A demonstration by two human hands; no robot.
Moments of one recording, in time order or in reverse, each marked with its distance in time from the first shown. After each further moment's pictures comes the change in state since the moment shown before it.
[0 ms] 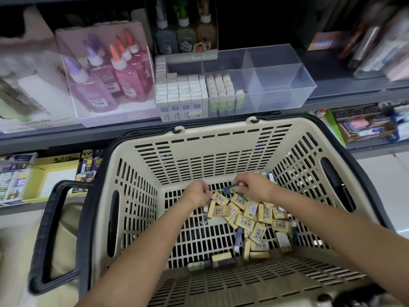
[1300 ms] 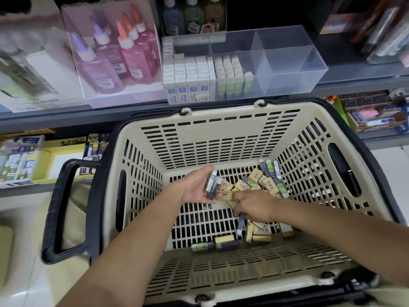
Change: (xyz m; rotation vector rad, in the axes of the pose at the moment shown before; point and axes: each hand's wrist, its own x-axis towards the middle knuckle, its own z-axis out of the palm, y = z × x) left_hand -0.020 -0.008 -0.019 -0.776 -0.562 -0.235; right_hand -0.036 0.000 0.051 -0.621 -0.276 -0.483
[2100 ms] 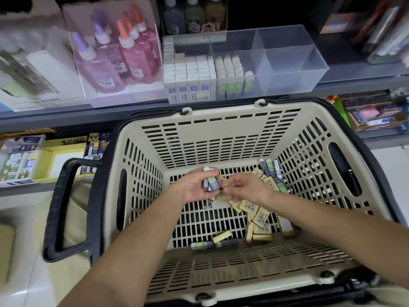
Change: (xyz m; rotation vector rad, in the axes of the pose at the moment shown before) left_hand 0.009 -0.009 -0.008 -0.226 0.057 0.175; right_hand 0.007 -0.019 -0.035 1.377 0.339 0.395
